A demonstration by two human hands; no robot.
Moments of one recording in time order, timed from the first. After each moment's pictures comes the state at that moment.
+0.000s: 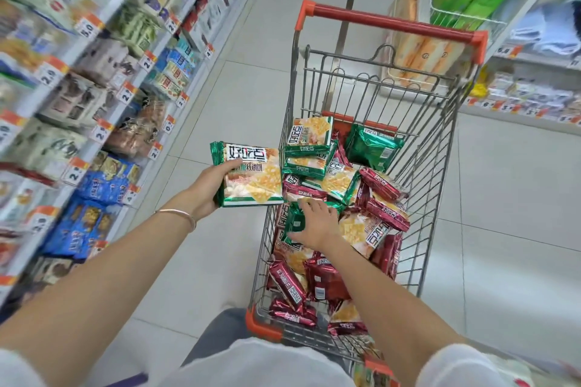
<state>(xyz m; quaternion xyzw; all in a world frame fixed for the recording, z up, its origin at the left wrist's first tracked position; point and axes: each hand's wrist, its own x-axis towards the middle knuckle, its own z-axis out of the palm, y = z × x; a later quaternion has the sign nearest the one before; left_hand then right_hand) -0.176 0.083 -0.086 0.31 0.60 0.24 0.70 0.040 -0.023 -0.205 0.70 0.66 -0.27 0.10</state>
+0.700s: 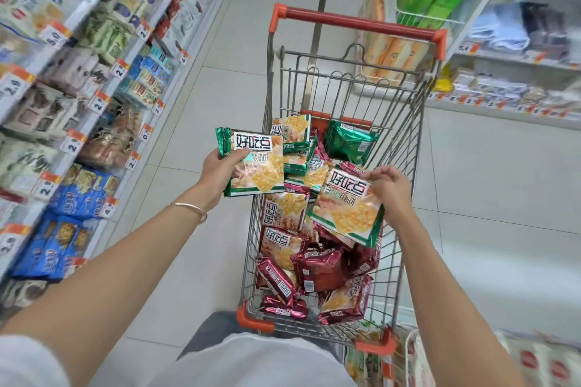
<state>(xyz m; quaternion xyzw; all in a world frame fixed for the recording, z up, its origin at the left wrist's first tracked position) -0.131 0.077 -0.073 0.41 0.61 0.28 0.62 0.170 -0.057 -0.094 0.72 0.19 -0.42 -0.51</state>
